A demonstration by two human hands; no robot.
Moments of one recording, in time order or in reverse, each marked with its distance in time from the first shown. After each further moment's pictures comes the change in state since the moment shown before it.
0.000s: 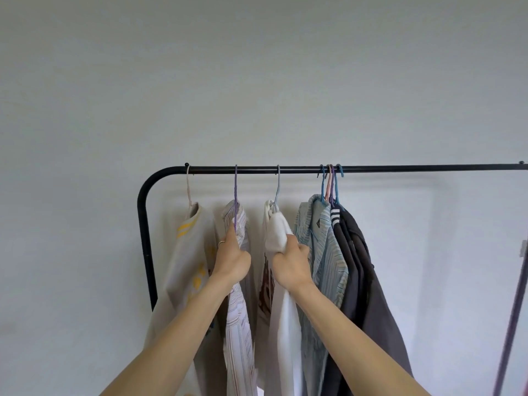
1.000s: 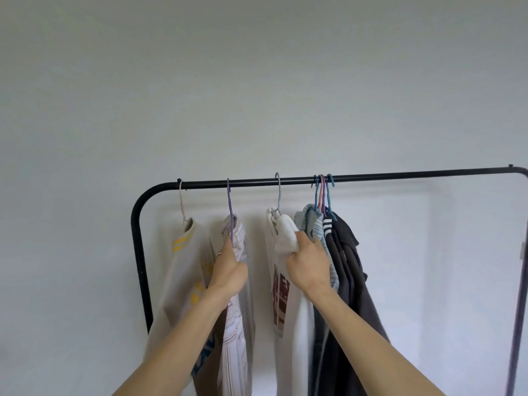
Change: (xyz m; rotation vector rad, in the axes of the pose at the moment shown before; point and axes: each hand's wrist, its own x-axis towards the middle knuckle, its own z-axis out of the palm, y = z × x) left_hand -0.012 0.026 0.004 -0.003 0.004 0.002; right_hand 0.027 0.013 -0.040 -0.271 0.240 -0.193
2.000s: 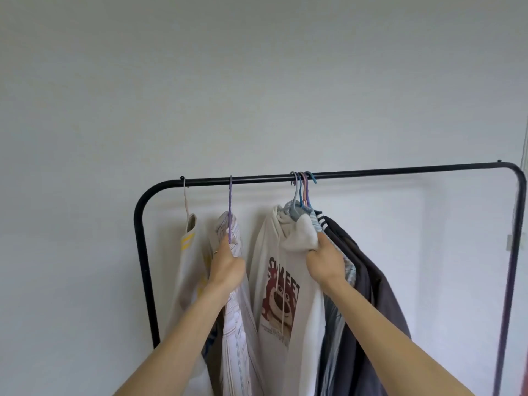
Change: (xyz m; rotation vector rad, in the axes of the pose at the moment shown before) left_hand 0.016 -0.016 -0.004 -0.055 -0.017 0.003; right_hand 0.003 0.024 -0.010 0.140 0.012 0.142
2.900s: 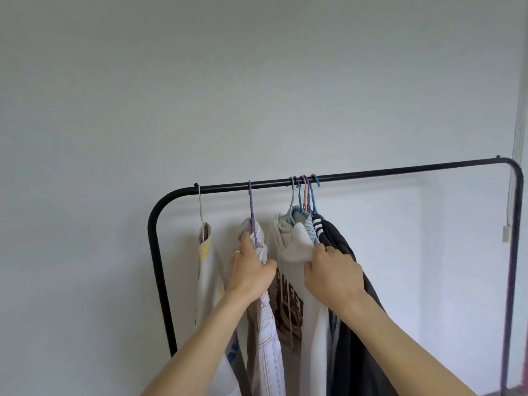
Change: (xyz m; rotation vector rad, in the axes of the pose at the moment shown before) left_hand -0.011 0.002 -0.031 0.257 -0.076 0.124; right_hand -0.059 -0.056 0.017 -0.693 0.042 -0.178
